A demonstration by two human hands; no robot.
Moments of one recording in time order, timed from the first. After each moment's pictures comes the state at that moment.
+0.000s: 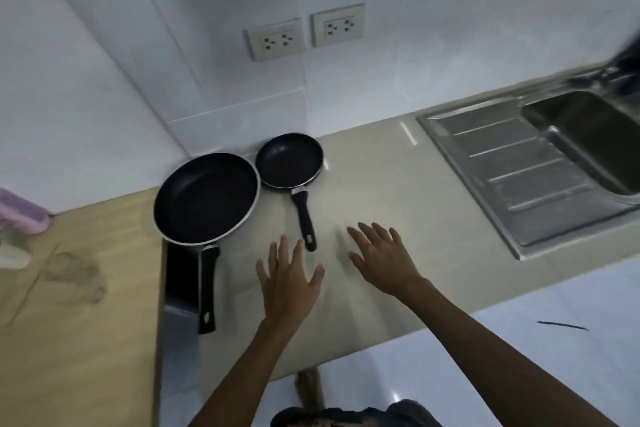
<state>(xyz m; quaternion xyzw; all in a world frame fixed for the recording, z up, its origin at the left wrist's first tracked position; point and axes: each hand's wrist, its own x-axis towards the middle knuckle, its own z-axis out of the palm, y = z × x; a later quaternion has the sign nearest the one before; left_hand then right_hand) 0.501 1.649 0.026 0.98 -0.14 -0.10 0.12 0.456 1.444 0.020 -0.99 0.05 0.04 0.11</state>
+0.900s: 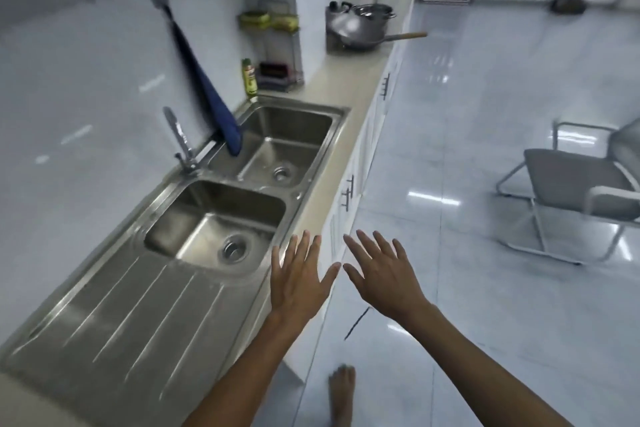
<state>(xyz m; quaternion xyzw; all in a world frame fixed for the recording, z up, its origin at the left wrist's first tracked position) 0.243 0.923 0.063 0.73 -0.67 -0.04 0.08 0.062 0.893 0.080 -0.84 0.53 -0.05 0.08</state>
